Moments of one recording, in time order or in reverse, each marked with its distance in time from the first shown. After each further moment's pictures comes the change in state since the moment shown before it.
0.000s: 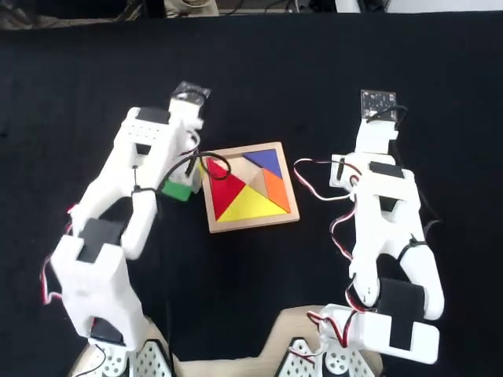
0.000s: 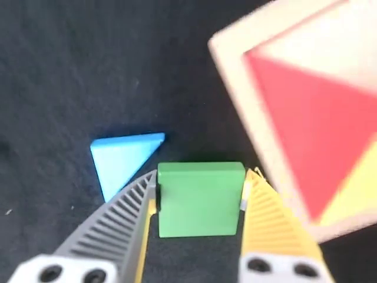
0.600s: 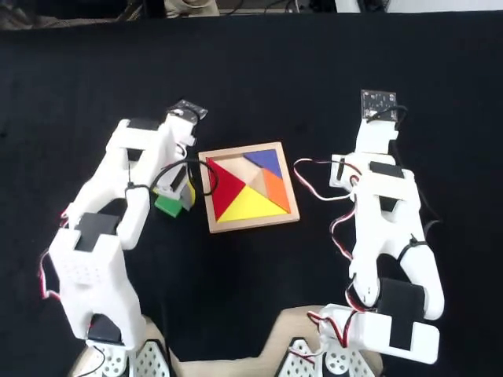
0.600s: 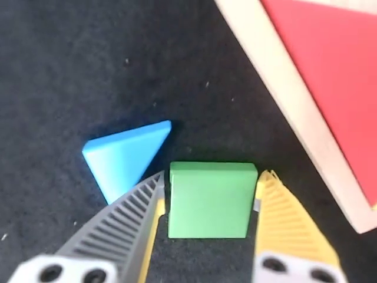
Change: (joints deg) left arm -4.6 8.4 3.1 -2.4 -12.0; right arm 0.0 0.0 0.0 0.0 0.0
